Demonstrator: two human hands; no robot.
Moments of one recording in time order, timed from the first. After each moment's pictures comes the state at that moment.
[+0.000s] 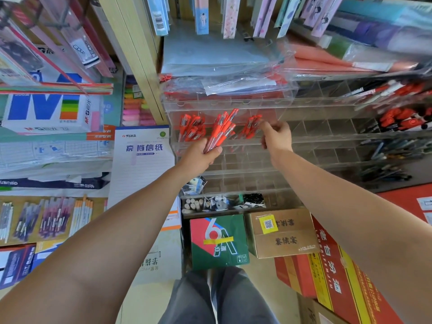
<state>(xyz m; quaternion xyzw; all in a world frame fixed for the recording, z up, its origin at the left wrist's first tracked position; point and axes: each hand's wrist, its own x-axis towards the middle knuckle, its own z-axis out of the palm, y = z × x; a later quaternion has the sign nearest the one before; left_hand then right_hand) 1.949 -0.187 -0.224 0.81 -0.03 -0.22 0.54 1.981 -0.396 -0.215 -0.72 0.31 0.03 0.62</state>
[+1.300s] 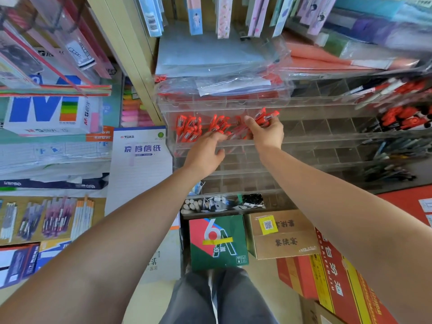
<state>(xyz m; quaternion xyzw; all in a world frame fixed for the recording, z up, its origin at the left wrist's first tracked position) 1.958 -0.217 -0.219 0.93 -0.10 -0.10 0.34 1.990 -0.378 -0.215 -0.77 0.27 -0.05 0.58</state>
